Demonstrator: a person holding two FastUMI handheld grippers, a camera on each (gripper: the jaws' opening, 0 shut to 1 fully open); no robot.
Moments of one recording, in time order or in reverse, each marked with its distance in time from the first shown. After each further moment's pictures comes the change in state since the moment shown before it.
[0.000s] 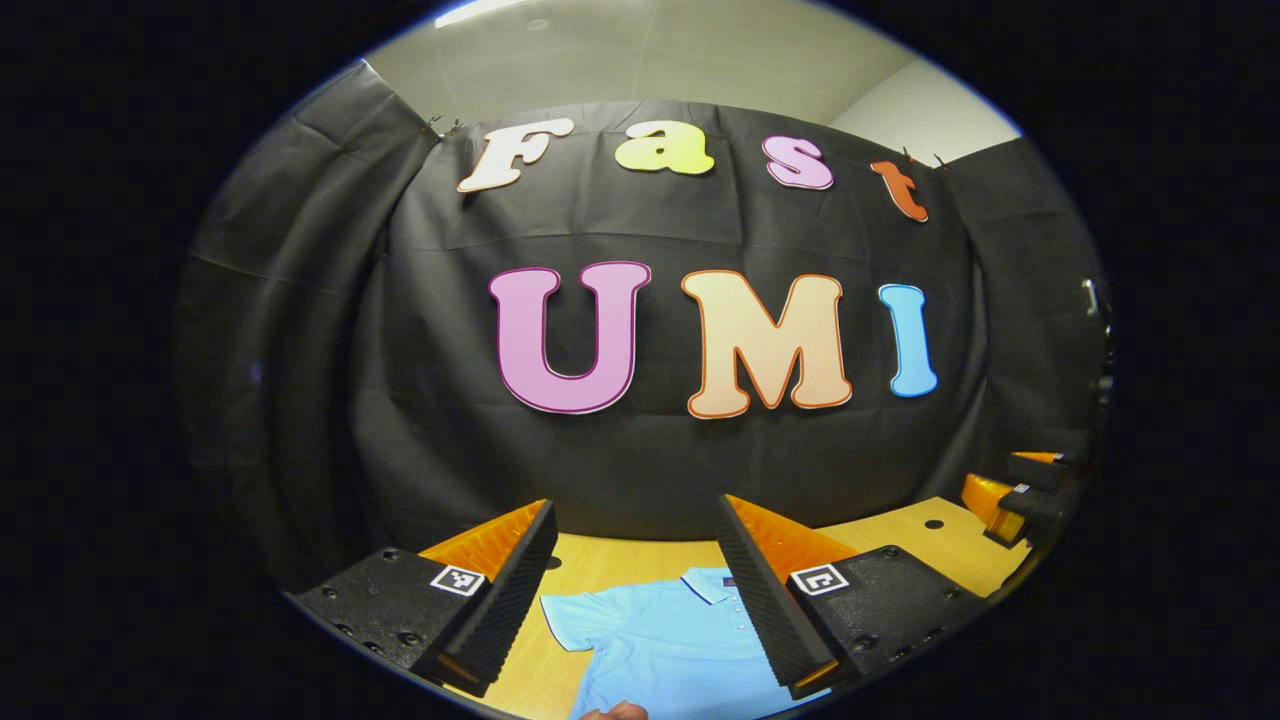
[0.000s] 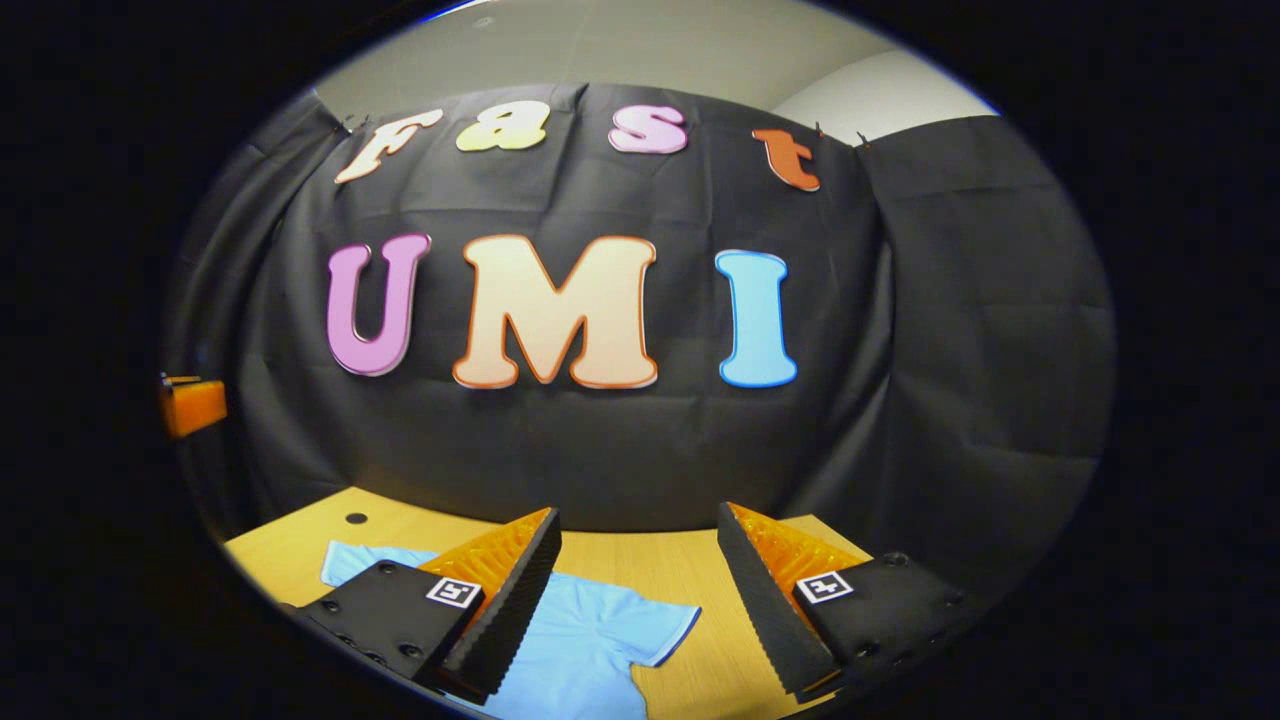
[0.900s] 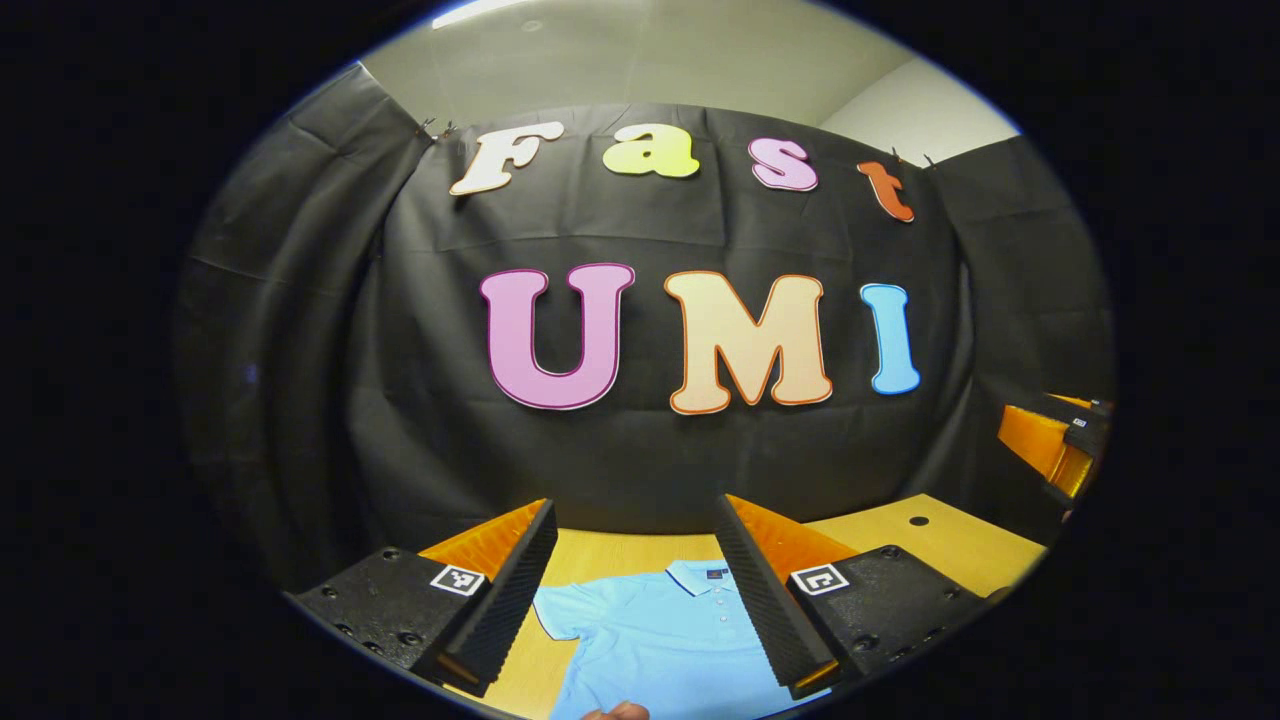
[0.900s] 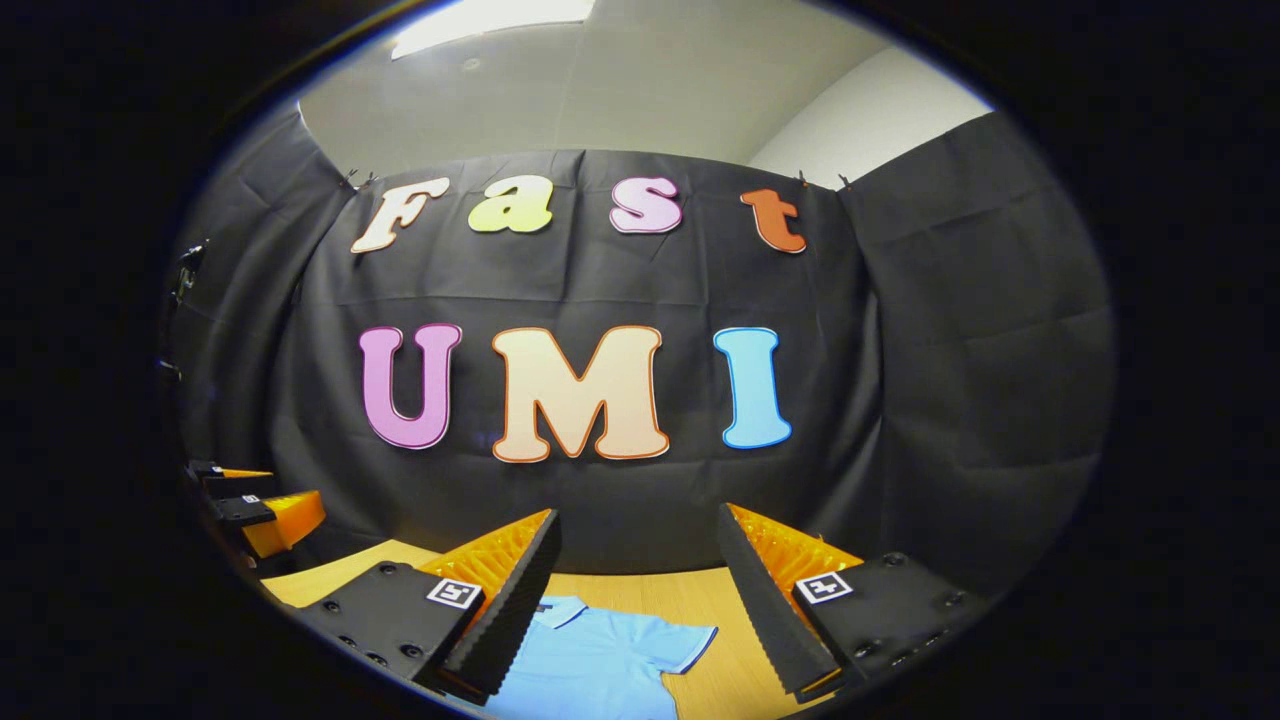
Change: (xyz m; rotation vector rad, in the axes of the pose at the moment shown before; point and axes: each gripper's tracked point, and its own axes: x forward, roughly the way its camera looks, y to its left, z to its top) left arm -0.025 -0.022 -0.003 -0.010 0.012 -0.018; right arm -0.115 0.022 0.104 0.057 -0.227 0.062
